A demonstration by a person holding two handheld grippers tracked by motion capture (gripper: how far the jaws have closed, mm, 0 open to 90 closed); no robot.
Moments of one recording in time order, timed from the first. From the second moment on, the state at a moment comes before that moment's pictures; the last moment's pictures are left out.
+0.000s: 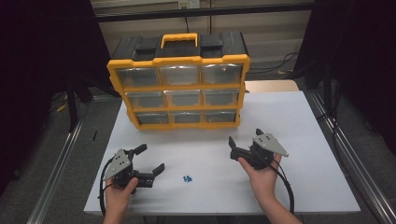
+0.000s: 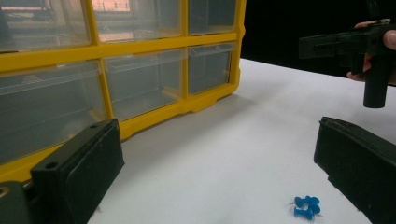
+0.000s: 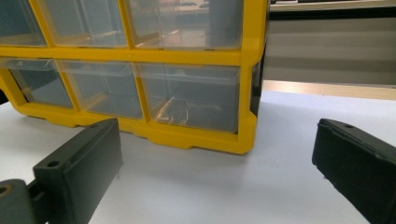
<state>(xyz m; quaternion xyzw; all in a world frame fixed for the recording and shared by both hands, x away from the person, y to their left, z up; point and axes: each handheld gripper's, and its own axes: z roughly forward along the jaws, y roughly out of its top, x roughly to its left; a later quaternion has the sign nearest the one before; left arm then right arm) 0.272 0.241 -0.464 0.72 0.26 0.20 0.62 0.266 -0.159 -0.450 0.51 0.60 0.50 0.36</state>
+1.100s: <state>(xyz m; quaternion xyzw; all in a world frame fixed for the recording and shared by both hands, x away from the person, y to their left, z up) 0.274 0.241 -0.464 0.72 0.26 0.20 0.61 0.310 -0.131 -0.454 0.53 0.59 0.48 0.38</state>
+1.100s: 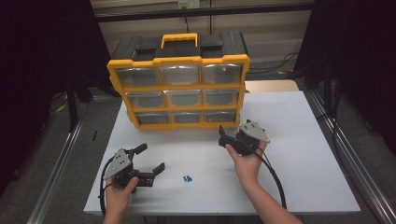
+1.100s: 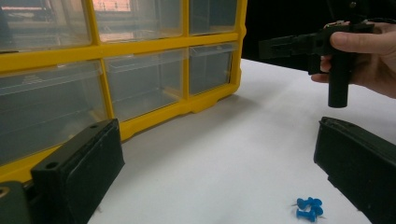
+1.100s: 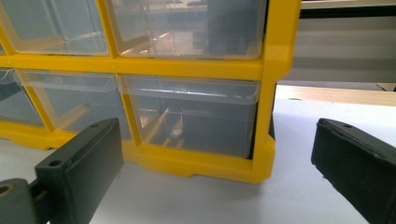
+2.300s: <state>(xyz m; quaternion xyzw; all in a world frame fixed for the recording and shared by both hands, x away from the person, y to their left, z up) 0.277 0.243 -0.464 0.73 0.25 0.20 0.61 0.349 -0.112 -0.450 0.50 0.60 0.46 0.42</state>
